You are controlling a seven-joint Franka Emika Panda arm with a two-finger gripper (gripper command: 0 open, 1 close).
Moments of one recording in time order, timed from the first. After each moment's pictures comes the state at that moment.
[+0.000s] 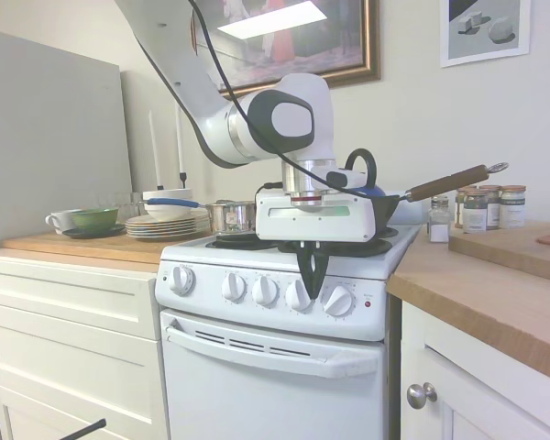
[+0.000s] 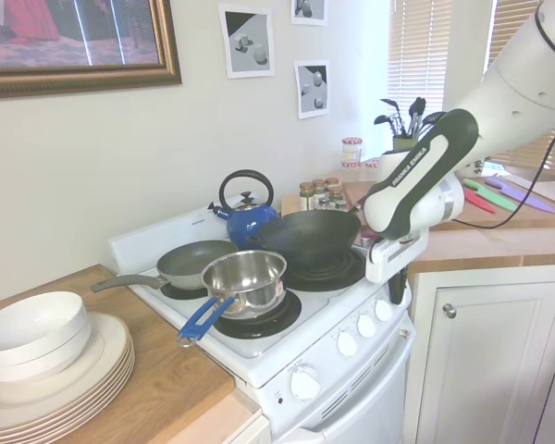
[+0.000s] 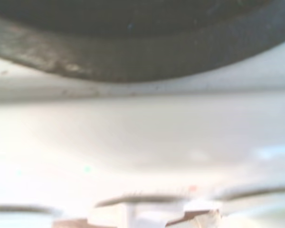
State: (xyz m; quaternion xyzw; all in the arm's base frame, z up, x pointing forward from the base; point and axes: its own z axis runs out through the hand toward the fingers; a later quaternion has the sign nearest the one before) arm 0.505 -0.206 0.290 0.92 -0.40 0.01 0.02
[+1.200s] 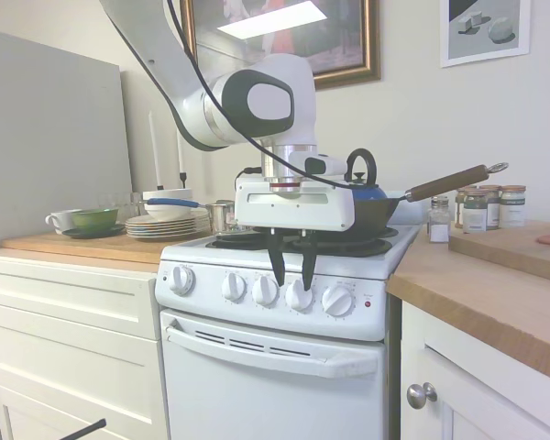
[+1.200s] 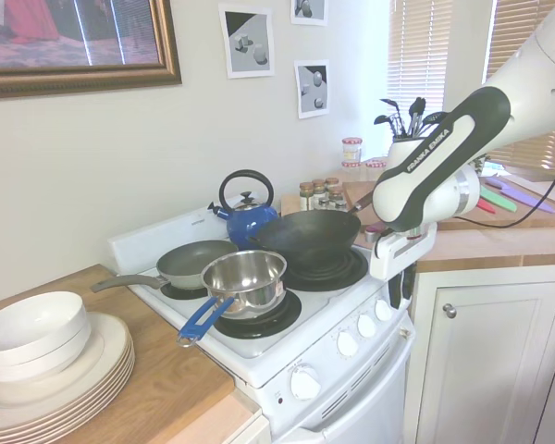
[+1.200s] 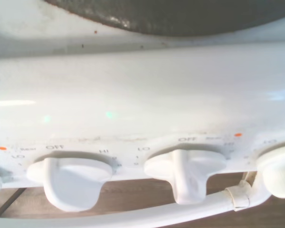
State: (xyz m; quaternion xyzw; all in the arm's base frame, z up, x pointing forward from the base) arm 0.482 -0.185 0.310 0.92 -0.40 0.01 0.00
